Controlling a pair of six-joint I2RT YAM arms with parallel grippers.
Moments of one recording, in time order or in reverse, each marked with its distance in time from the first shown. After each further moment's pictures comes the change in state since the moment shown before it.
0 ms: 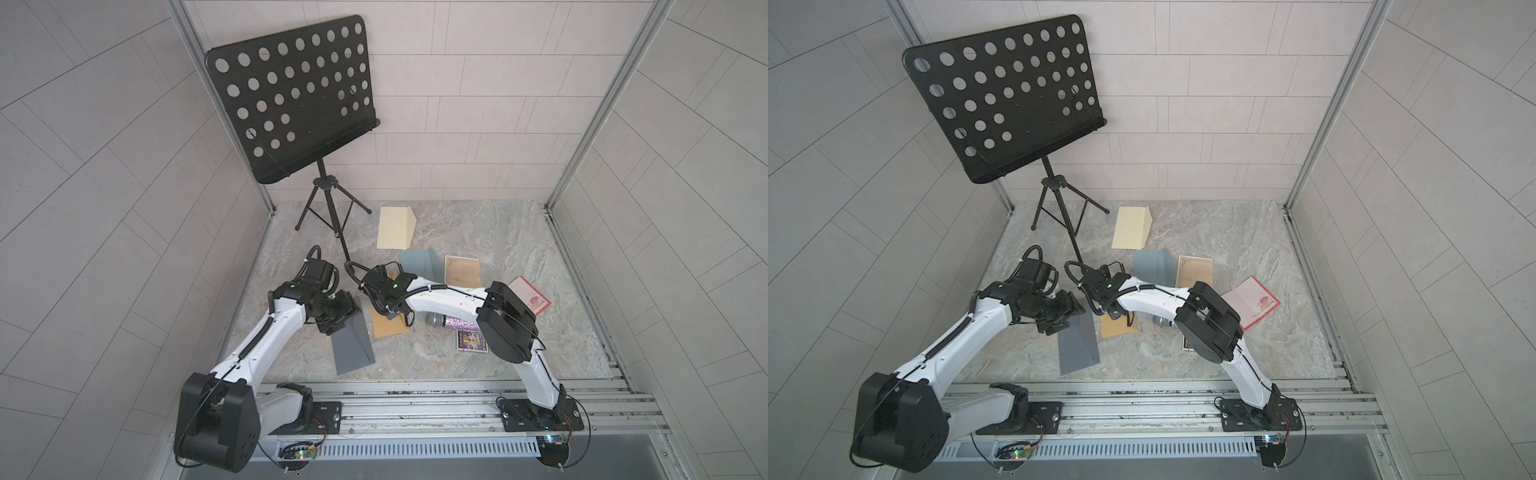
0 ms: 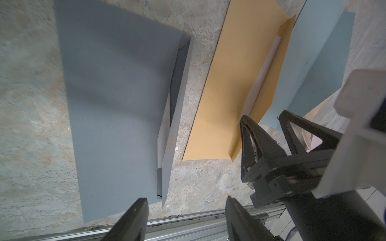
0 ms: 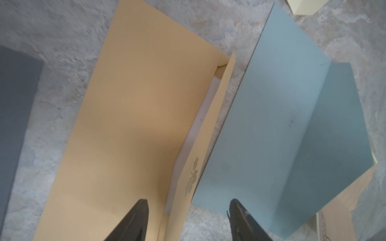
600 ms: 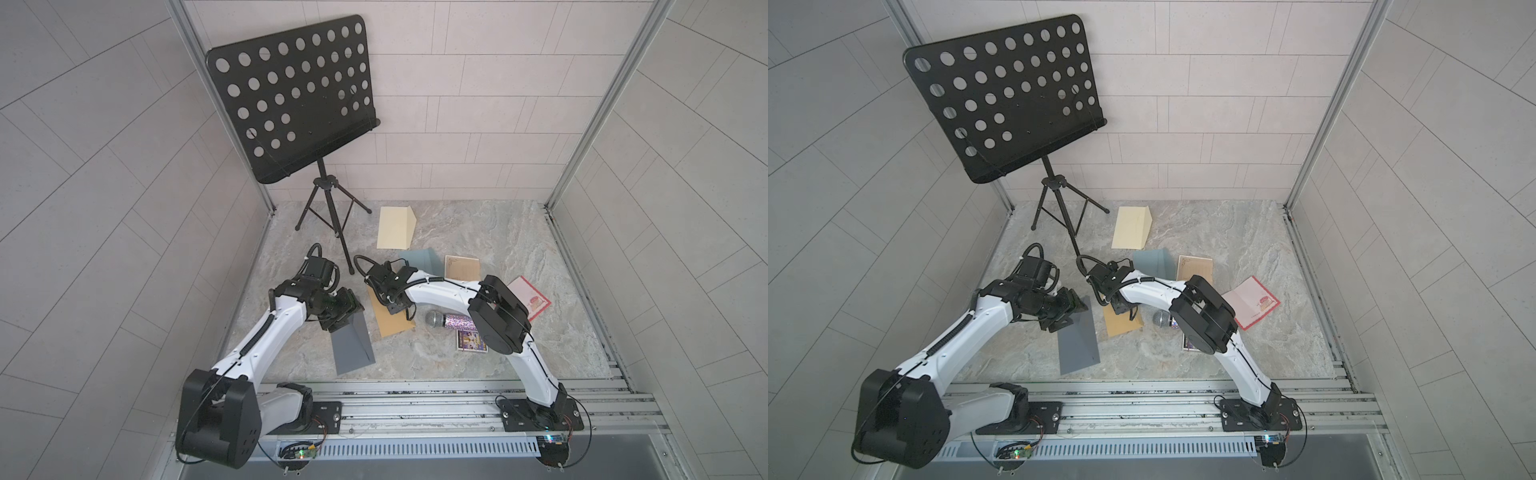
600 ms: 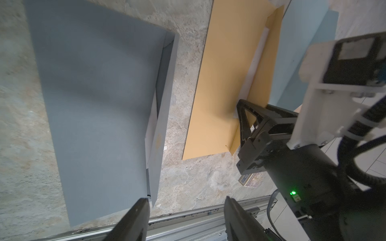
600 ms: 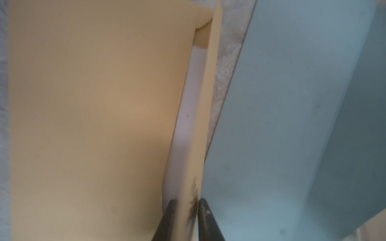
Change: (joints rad) left arm 0.000 0.020 0.021 0.024 0.044 -0.011; right arm -0.077 0.062 0.028 -0.016 -0.081 0.100
